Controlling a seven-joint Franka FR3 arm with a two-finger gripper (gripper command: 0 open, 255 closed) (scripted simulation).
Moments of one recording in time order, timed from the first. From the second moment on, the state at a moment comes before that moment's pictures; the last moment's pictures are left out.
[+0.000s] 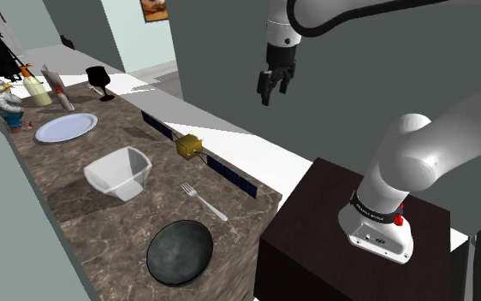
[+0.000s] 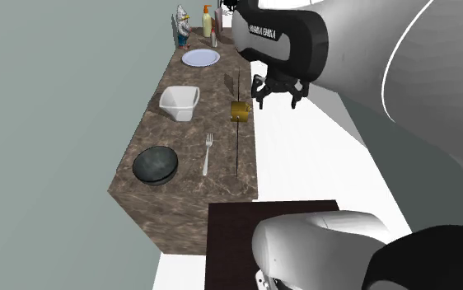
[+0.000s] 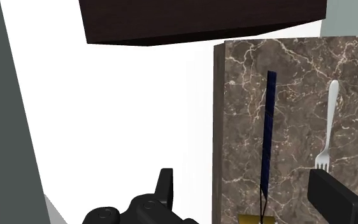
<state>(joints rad) 0.05 -0.65 0.05 -2.45 -0.04 1.86 0.17</state>
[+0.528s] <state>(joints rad) 0.08 -0.45 0.12 -2.50 0.00 2.11 0.27</state>
